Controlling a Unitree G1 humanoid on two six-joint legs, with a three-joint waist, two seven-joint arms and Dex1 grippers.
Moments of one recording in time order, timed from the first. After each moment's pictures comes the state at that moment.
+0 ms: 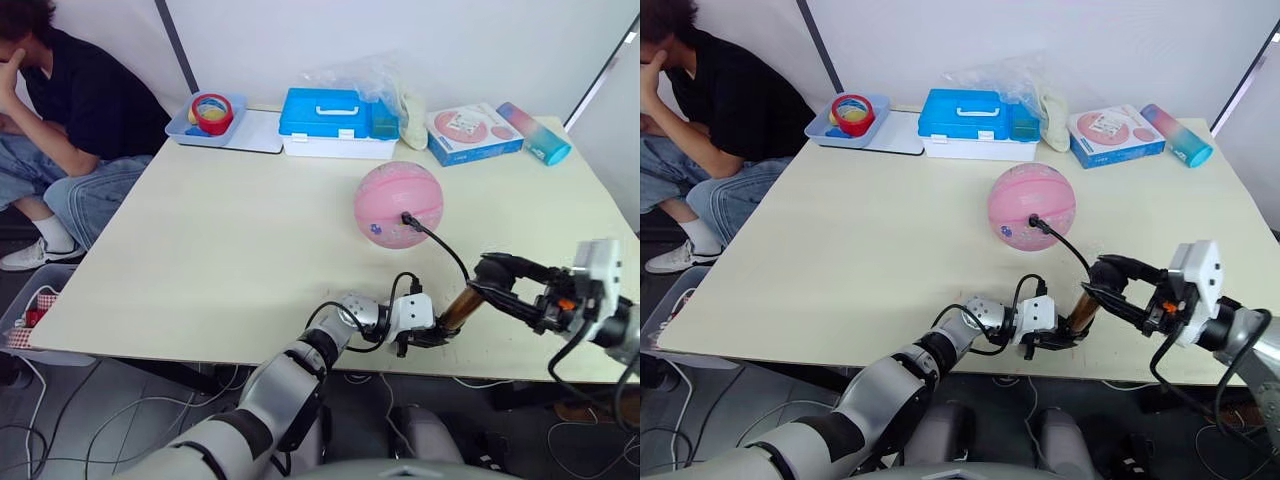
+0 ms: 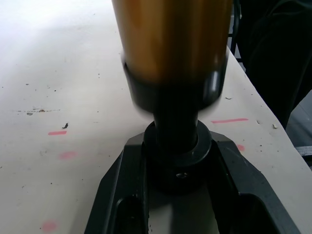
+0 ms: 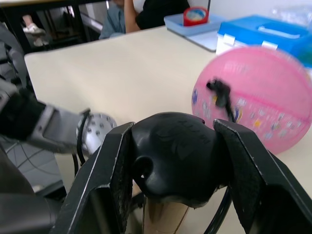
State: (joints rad) left arm -0.76 -0.14 -0.36 1.29 0.26 -0.58 -0.94; right arm 0.19 -0.75 -0.29 -0.52 0.71 0.38 0.87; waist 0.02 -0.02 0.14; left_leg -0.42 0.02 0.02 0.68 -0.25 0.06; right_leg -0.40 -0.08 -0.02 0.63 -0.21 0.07
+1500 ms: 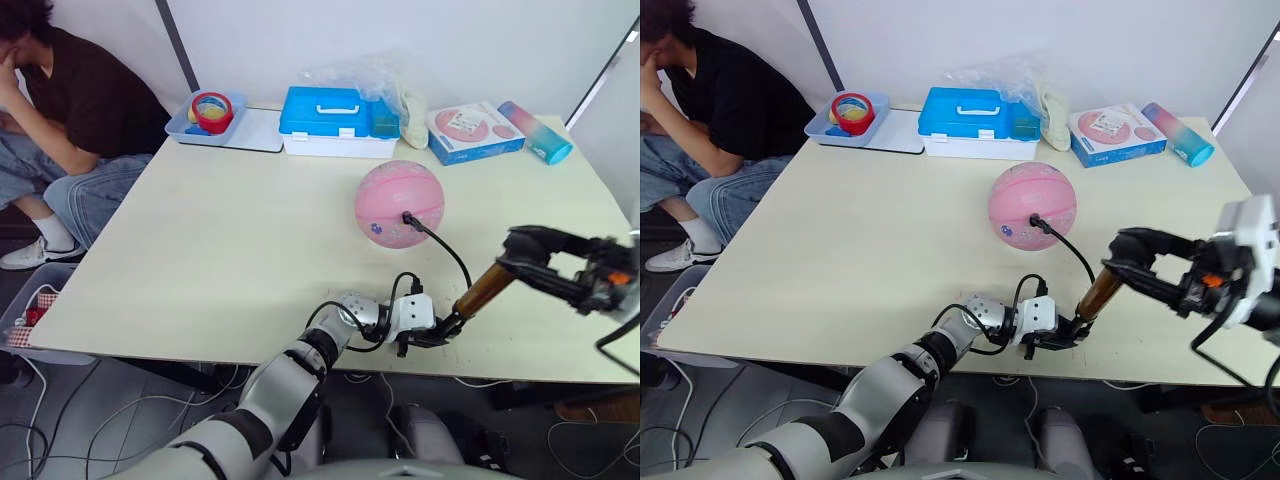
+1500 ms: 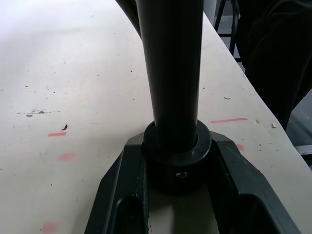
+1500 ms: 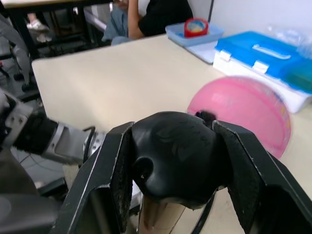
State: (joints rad) left arm -0.76 -0.14 -0.36 1.28 0.27 -0.59 -0.95; right arm 0.15 -0.88 -0.47 -0.62 0.89 0.57 0.83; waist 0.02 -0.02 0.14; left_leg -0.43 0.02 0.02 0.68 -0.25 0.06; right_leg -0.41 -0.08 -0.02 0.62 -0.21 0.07
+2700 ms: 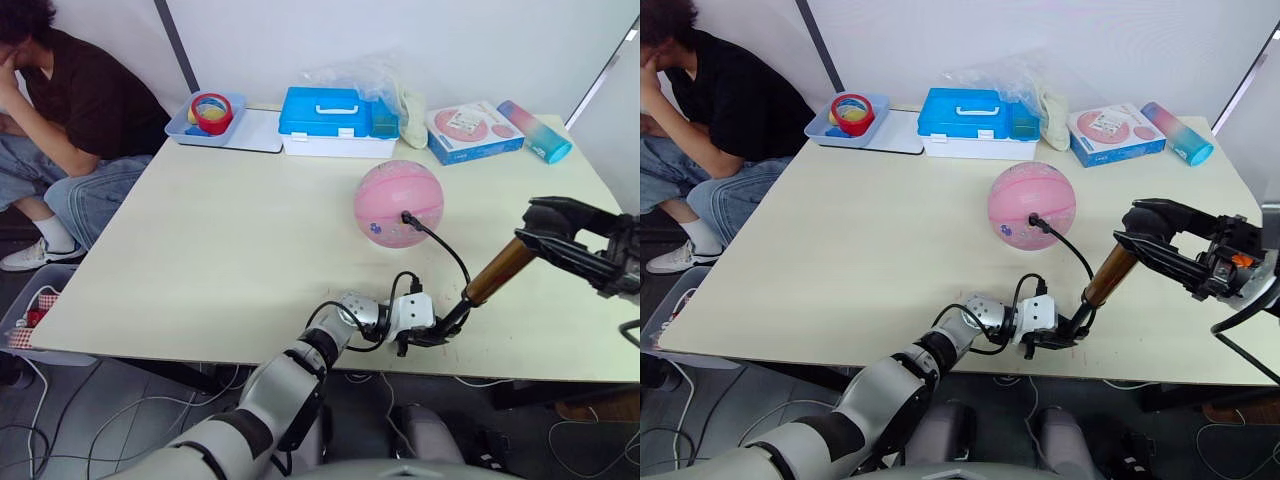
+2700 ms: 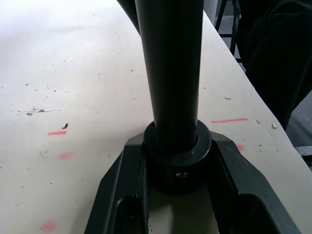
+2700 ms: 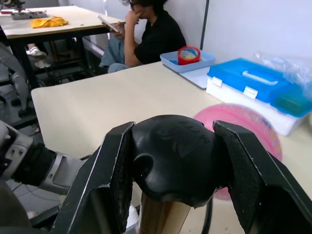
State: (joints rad) left arm -0.76 -0.14 -0.35 1.28 0.27 -0.59 -0.95; right arm 0.06 -0.96 -0.69 -0.61 1.17 0.67 0.78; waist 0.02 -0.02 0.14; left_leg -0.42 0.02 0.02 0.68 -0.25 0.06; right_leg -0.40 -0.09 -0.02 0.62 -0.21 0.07
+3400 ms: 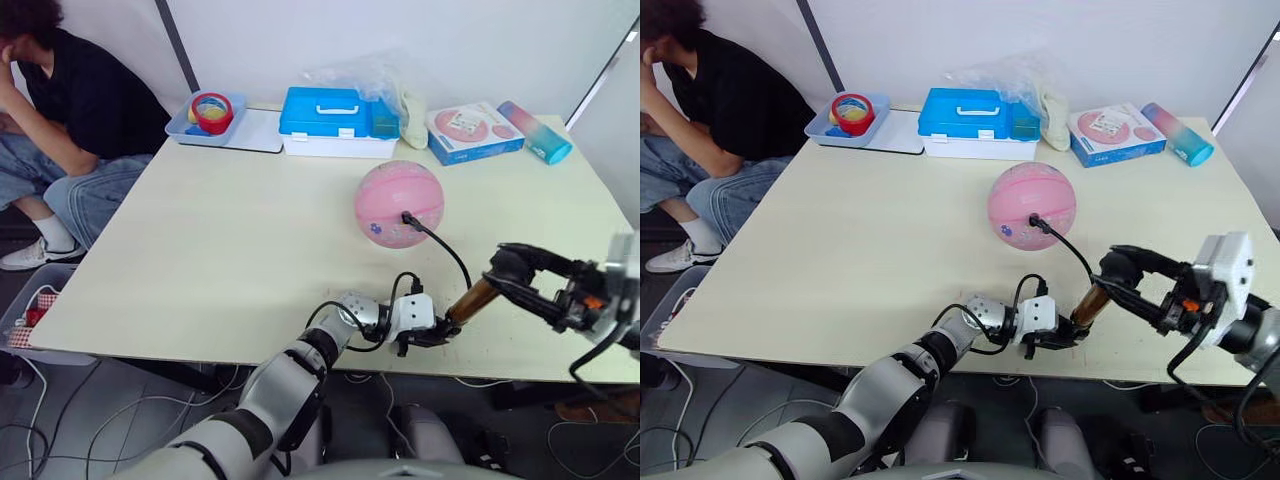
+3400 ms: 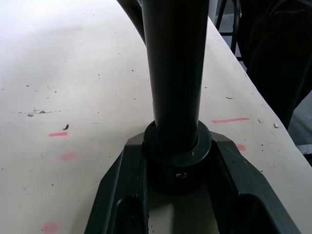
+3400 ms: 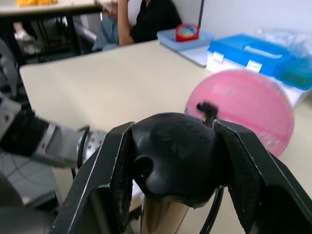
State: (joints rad) left arm -0.76 -0.14 -0.36 1.29 0.28 -0.59 -0.94; right arm 0.27 -0.75 -0.36 -0.61 0.74 0.36 0.83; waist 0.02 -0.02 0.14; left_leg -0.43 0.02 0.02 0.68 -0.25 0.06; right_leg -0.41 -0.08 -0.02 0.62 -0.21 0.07
